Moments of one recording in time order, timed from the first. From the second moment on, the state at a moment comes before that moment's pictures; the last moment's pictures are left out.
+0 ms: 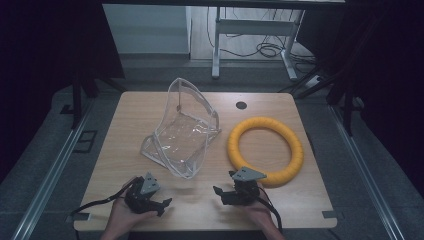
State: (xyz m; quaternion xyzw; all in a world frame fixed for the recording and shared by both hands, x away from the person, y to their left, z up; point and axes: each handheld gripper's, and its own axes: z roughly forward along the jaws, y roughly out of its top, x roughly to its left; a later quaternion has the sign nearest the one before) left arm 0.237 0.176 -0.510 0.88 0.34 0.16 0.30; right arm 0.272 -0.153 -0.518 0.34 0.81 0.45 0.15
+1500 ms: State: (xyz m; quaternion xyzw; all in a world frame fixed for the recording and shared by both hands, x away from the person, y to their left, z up) left arm 0.230 0.178 -0.504 0.87 0.35 0.16 0.31; right arm 0.275 -0.176 -0.481 0.26 0.85 0.44 0.12
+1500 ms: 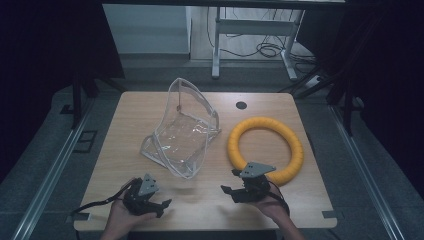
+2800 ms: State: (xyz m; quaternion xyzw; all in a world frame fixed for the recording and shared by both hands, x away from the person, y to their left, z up) left arm 0.233 0.175 -0.508 0.87 0.34 0.15 0.31; right arm 0.323 -0.202 -0.432 0.27 0.89 0.34 0.11
